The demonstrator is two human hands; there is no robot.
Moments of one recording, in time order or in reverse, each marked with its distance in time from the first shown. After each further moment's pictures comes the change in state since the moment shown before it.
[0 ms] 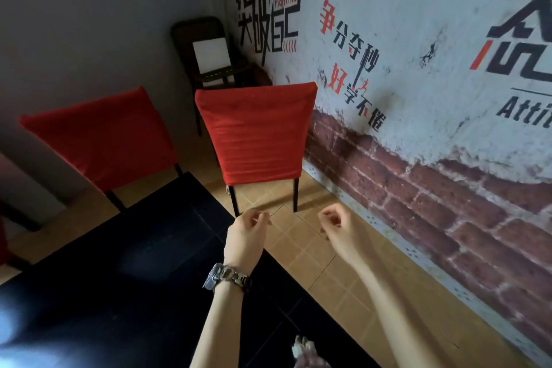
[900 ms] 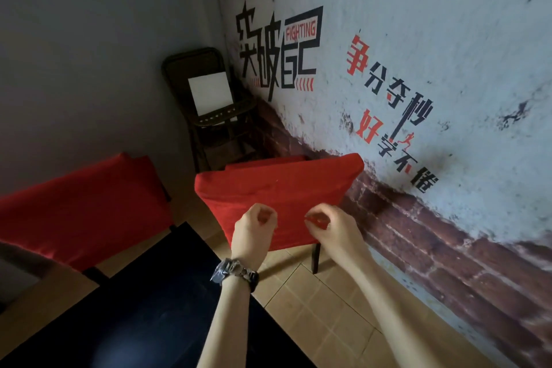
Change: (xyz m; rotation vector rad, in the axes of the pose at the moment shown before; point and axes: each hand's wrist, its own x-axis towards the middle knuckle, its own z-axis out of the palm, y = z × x) left_hand 0.343 0.081 -0.026 0.013 -0.035 0.202; right_hand 0.327 -0.104 0.069 -0.064 0.066 -0.173
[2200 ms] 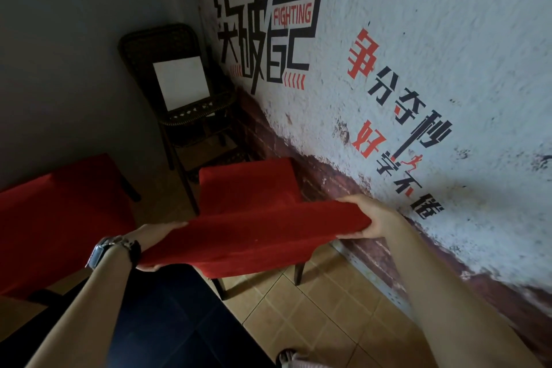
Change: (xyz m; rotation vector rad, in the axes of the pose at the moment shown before) left_hand 0.219 -0.080 -0.081 0.045 -0.353 -0.855; right_hand 0.231 0.110 -0.061 0.687 -0.242 1.095
